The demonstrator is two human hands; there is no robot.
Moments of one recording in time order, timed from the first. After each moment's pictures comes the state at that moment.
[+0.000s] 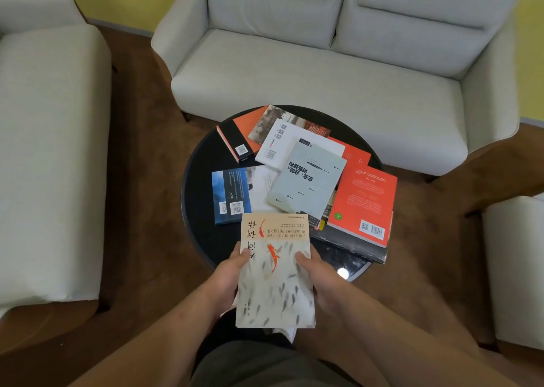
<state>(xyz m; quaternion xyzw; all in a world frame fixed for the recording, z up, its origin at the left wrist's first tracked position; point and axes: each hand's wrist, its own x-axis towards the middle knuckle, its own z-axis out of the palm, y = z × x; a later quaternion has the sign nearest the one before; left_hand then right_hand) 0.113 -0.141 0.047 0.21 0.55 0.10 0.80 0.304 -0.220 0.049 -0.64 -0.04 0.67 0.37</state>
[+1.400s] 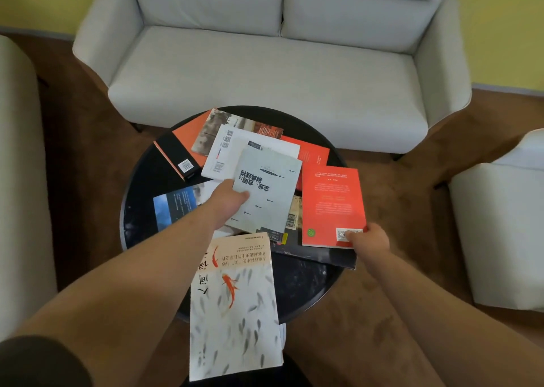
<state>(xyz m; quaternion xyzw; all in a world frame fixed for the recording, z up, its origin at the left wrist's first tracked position) 0.278 0.008 0.049 0.57 0.58 0.04 0.59 0.491 -0.217 0.022 -0.90 -0.03 0.34 0.28</state>
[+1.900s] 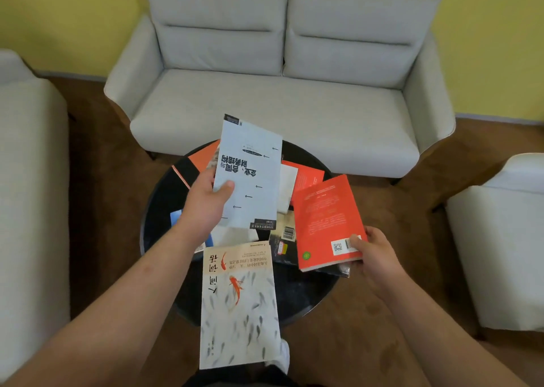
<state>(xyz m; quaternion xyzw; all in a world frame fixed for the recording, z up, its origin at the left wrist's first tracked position) 0.231 -0.031 0.180 0.59 0.51 0.25 0.58 0.461 -0.245 0.118 -0.77 -0.03 0.42 0.47</state>
